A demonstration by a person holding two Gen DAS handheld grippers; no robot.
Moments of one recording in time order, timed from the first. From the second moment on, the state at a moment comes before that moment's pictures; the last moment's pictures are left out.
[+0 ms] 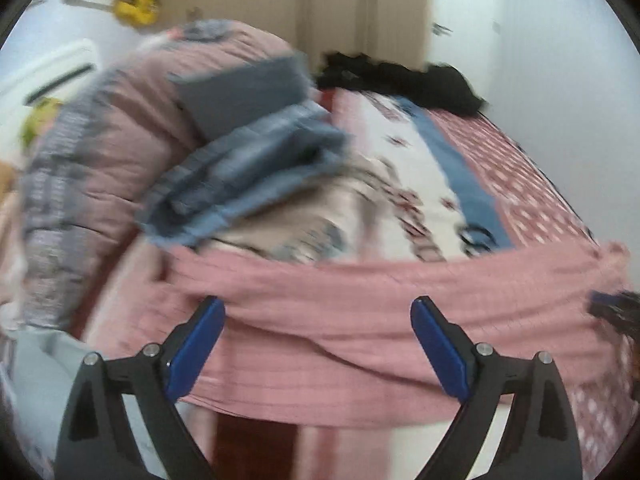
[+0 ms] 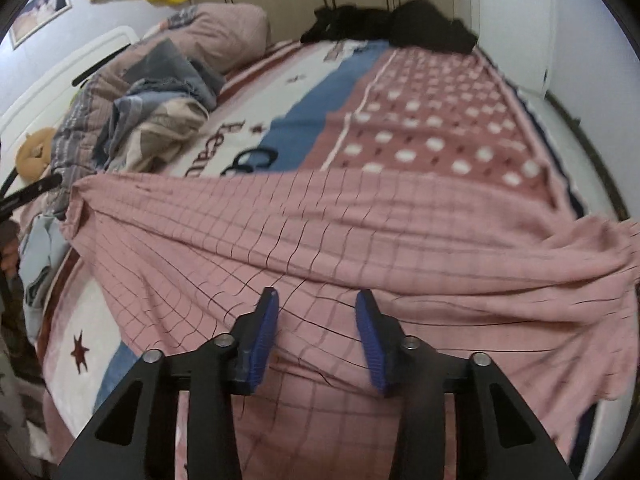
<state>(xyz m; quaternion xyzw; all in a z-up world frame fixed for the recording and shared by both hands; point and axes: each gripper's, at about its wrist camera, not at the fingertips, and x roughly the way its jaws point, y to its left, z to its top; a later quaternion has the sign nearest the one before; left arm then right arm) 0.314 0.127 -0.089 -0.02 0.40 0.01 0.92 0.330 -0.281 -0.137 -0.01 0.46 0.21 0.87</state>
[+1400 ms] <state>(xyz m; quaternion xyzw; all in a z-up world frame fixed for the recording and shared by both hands) 0.387 0.142 -0.113 -0.07 0.42 0.02 0.90 0.393 -0.235 -0.144 -0.15 0.45 0.24 0.85</state>
